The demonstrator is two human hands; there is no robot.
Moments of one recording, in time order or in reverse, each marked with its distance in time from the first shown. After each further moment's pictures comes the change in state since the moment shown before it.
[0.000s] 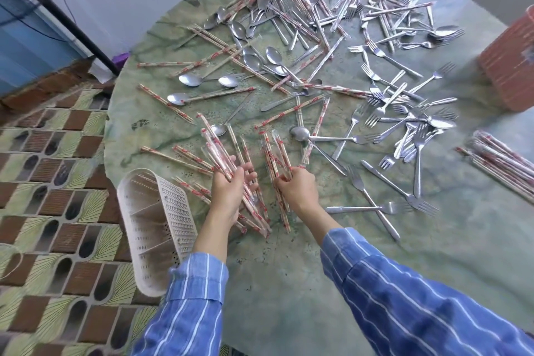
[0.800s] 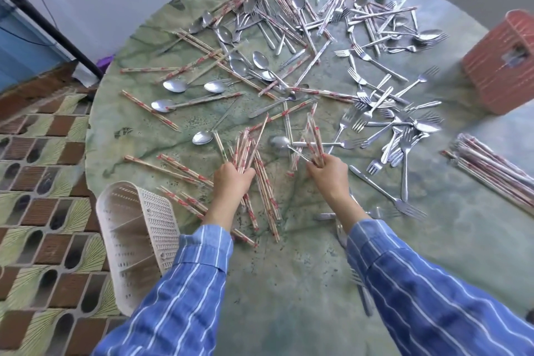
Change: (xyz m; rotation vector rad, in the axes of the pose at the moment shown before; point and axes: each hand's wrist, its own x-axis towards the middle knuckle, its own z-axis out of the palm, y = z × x) left_hand 0.038 0.011 0.039 0.988 0.058 0.053; right_hand 0.044 0.034 -0.068 0.110 0.188 0.010
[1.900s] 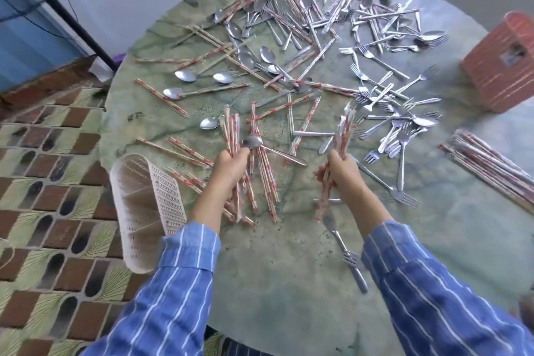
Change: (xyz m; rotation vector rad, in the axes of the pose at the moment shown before) left_hand -0.037 -0.014 -0.016 -0.454 -0.123 -0.052; right_hand -0.026 0.012 -0.030 0.532 -0.147 0.238
